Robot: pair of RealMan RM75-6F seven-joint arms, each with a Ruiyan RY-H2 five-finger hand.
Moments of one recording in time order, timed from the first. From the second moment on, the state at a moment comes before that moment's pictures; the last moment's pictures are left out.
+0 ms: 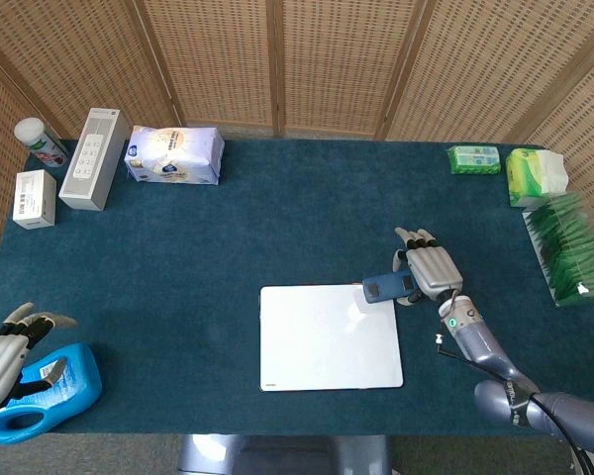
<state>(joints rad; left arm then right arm) -0.11 -0.87 0.08 -1.91 1.54 1.32 -0.14 0.73 -1.33 0.14 -1.49 -0.95 0.85 -0.25</state>
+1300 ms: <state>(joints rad) -0.08 -0.94 0.04 -1.87 1.47 1.37 -0.10 0.47 -1.15 0.12 -1.68 -1.13 1.22 -0.16</state>
